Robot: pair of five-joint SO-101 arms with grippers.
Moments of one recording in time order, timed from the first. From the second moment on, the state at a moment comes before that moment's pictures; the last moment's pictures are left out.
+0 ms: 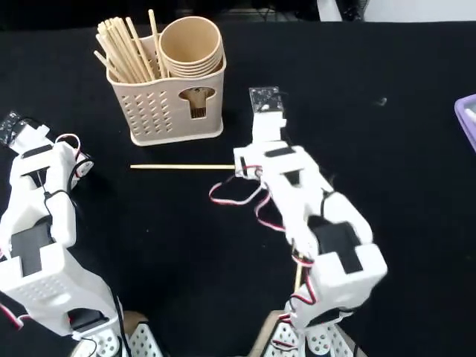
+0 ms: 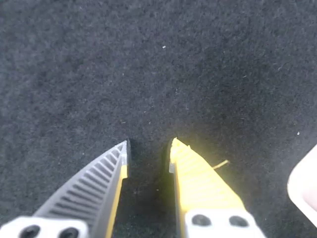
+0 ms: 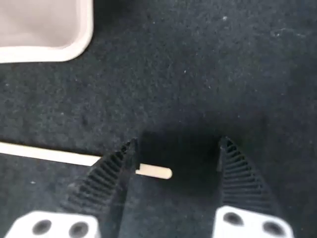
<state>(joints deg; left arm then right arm) -27.2 9.5 26.2 39.6 30.0 -13.7 12.4 30.5 30.7 -7.3</state>
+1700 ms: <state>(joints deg) -27.2 9.5 26.2 39.6 30.0 -29.5 3.6 36.5 59.1 36.5</state>
